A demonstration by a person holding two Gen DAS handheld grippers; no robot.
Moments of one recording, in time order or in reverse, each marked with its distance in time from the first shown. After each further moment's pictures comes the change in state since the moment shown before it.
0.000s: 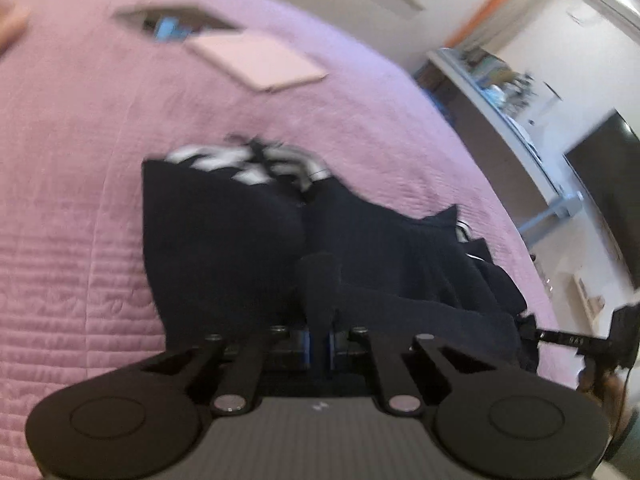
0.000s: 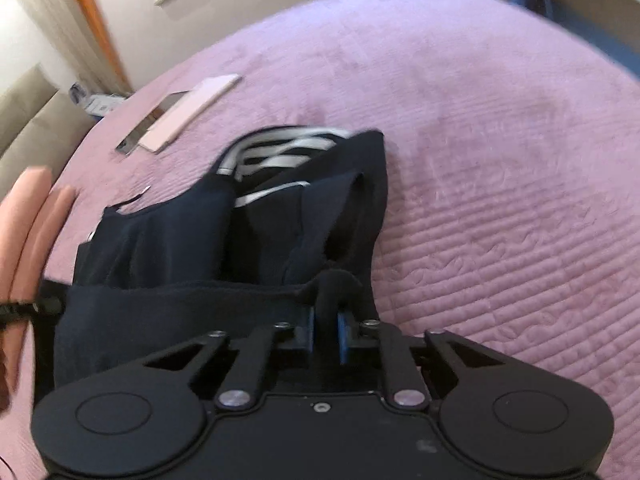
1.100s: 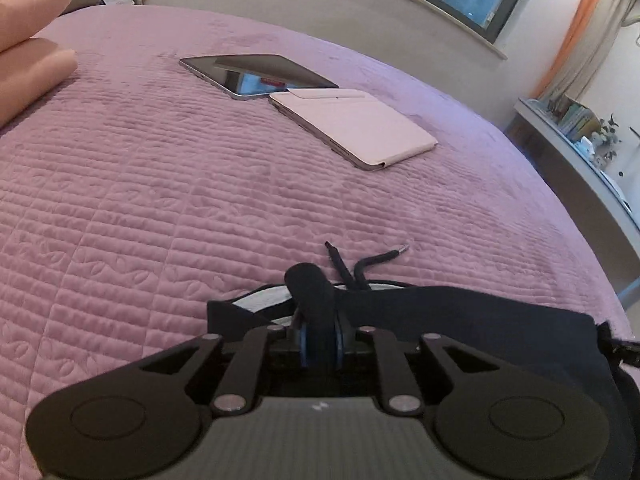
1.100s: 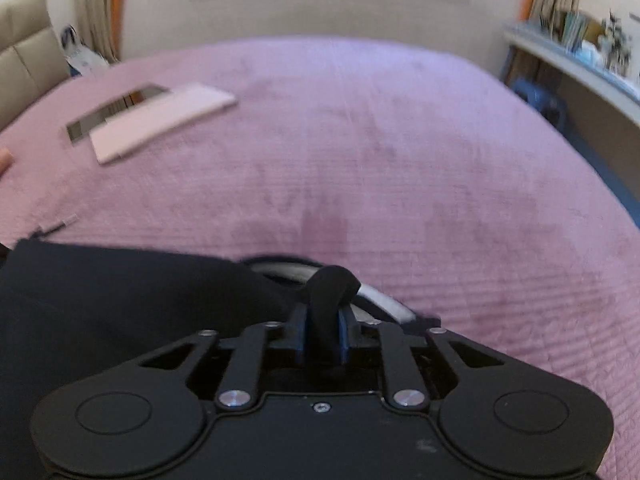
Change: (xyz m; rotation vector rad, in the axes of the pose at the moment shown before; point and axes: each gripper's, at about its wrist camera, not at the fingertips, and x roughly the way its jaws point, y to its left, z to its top) left arm 0.083 0.043 0.085 -0.070 -0.172 0.281; right arm 0.129 0.056 0.103 -0.250 -0.080 -0.237
